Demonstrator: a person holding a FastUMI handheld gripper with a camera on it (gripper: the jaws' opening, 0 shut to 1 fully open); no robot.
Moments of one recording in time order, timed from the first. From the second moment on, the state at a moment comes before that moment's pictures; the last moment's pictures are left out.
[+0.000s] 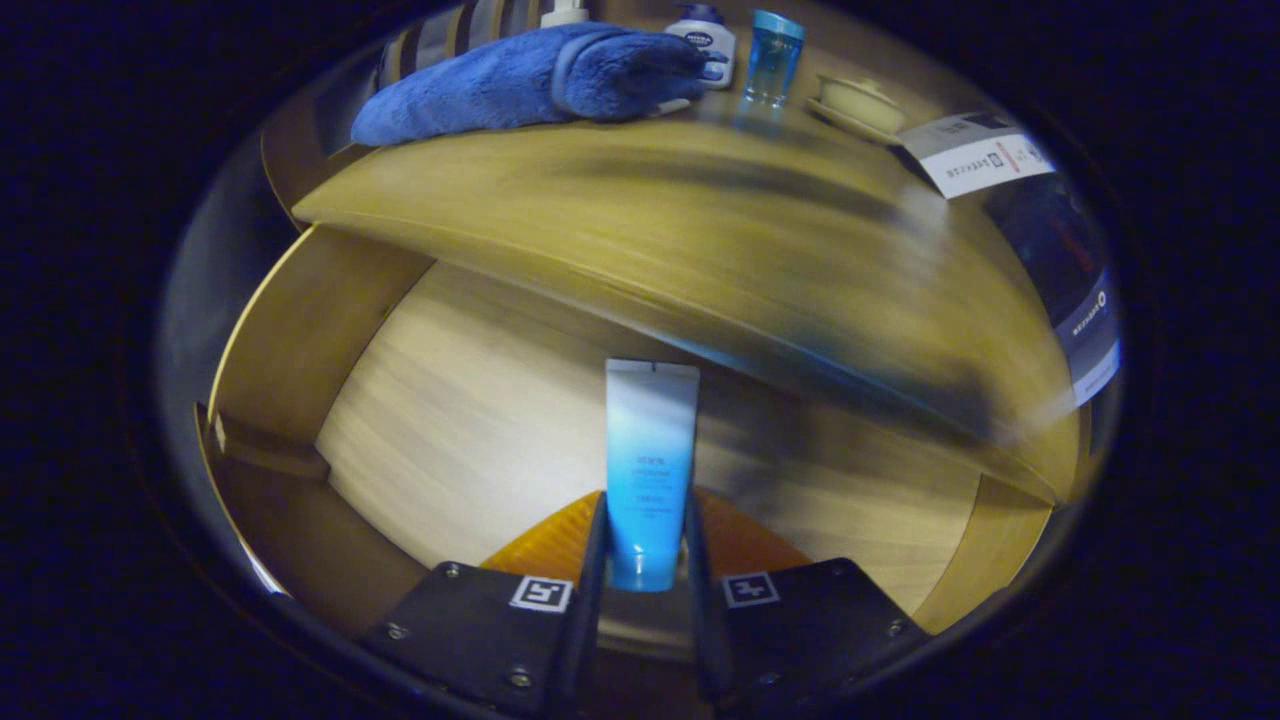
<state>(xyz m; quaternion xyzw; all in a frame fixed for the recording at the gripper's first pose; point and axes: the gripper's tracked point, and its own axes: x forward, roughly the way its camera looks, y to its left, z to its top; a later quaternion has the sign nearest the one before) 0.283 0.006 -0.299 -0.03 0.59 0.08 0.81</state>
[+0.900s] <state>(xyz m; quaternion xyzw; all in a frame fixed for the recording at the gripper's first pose) 0.273 0.000 -0.230 -0.04 0.51 0.15 0.85</state>
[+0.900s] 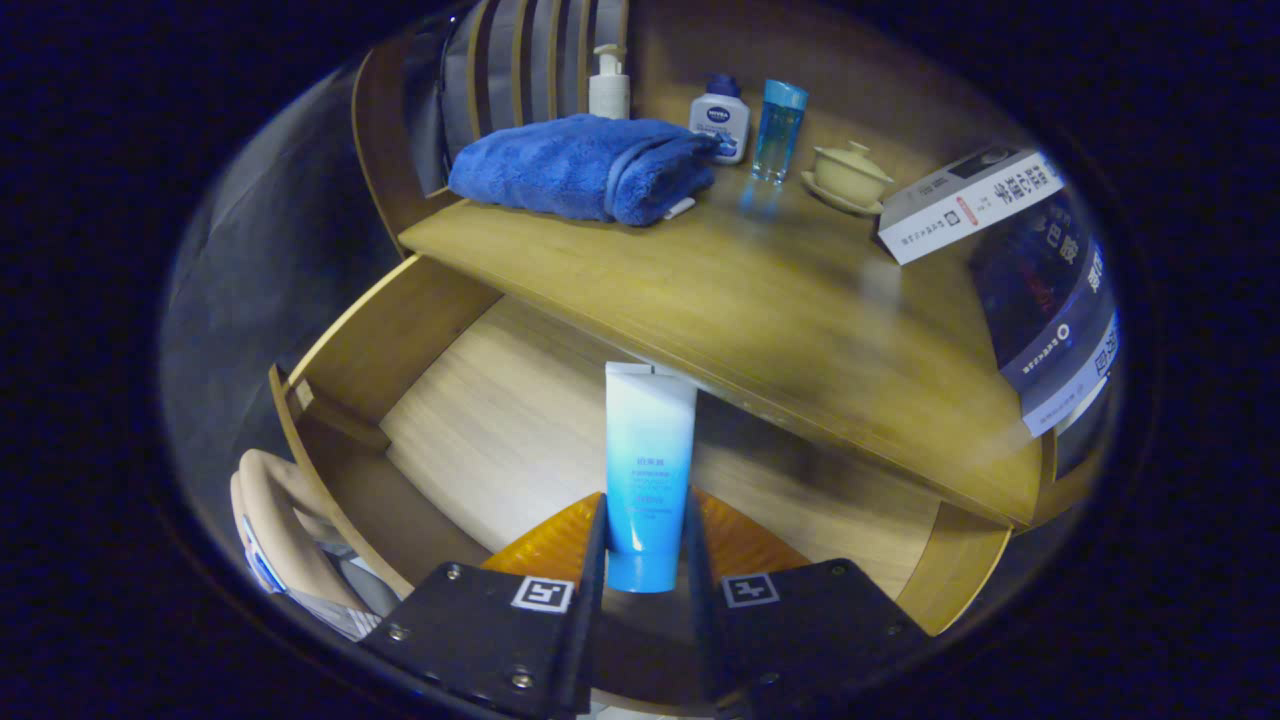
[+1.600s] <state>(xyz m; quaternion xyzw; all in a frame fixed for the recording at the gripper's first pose) 0.257 0.020 -0.160 0.01 0.44 0.18 0.88</state>
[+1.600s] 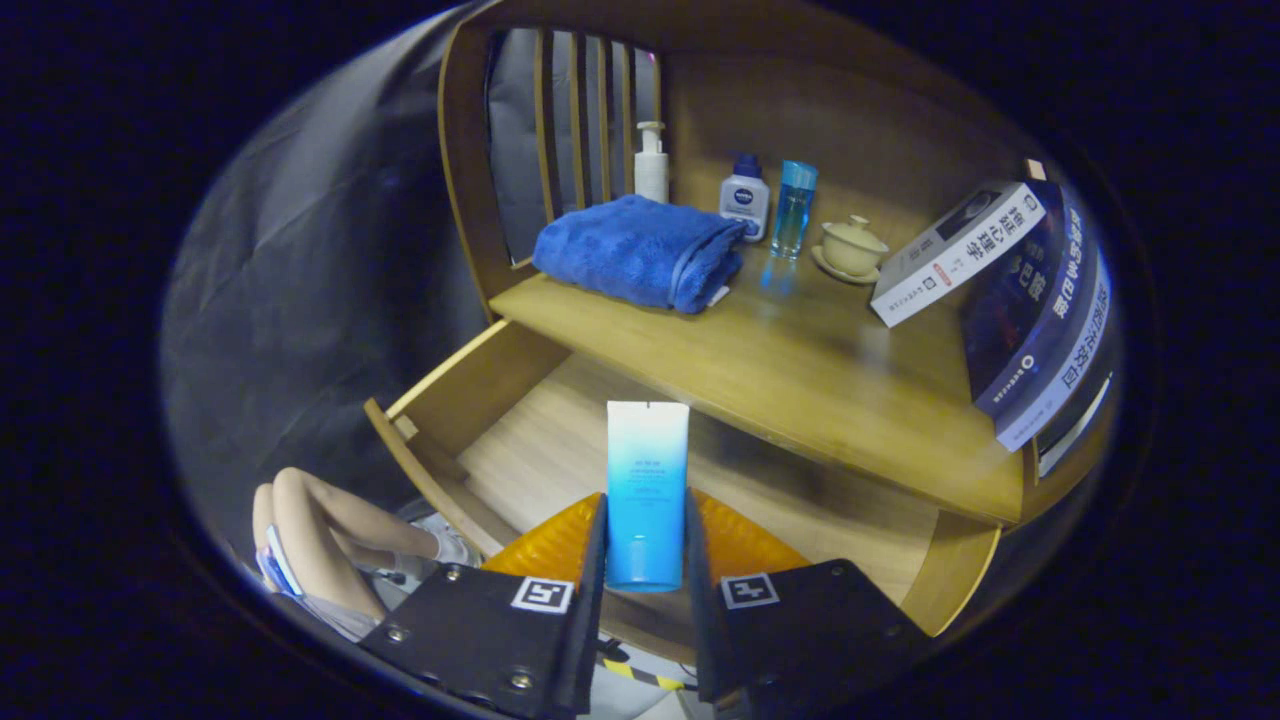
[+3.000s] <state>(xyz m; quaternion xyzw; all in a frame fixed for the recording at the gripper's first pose) 0.412 -0.040 -0.187 0.08 0.37 -0.09 0.92</state>
